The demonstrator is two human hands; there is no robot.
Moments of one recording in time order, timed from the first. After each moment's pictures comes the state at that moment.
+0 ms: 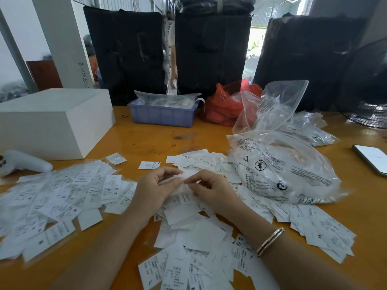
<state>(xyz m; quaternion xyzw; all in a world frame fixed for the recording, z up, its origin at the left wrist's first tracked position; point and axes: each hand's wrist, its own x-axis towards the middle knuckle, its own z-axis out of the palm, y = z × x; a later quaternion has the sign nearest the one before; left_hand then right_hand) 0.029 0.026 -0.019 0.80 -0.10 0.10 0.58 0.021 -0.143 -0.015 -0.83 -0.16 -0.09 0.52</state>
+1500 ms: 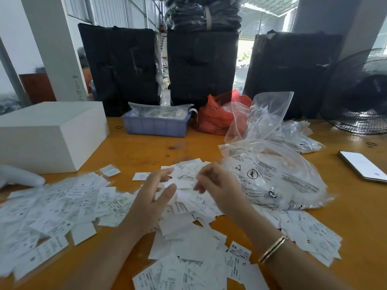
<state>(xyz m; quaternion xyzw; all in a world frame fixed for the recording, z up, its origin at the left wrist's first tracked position) 0.023 0.027 -0.014 0.84 -0.21 0.13 0.48 0.011 -0.163 0.010 -0.82 -0.15 -0.15 0.53</state>
